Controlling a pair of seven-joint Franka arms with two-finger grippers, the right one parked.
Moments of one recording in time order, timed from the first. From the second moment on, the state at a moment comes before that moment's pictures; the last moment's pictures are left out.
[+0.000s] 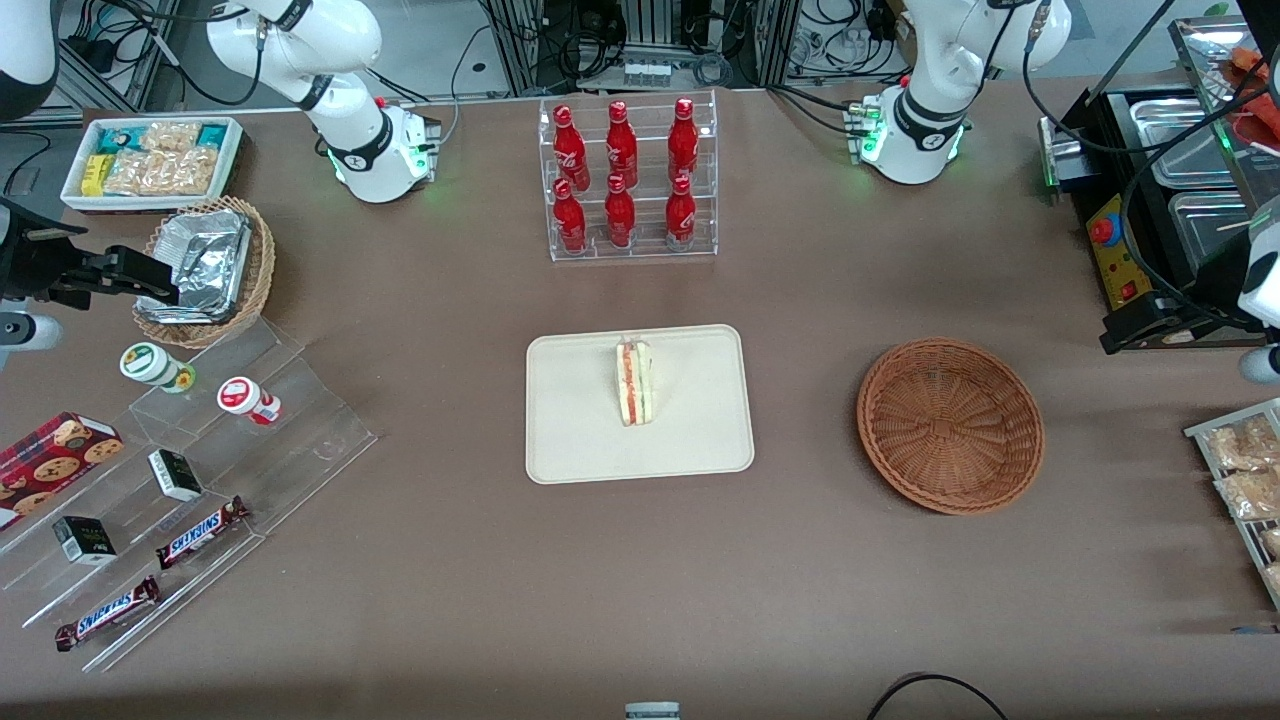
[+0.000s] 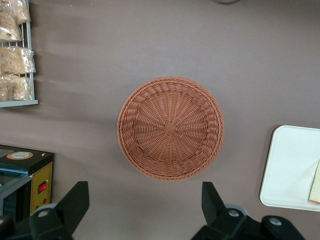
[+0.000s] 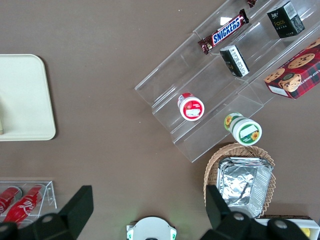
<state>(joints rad) -0.81 0.17 0.90 -1.48 -0.12 1.58 -0.08</state>
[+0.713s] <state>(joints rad) -0.32 0.11 0.39 -1.47 -0.12 1.57 -0.07</state>
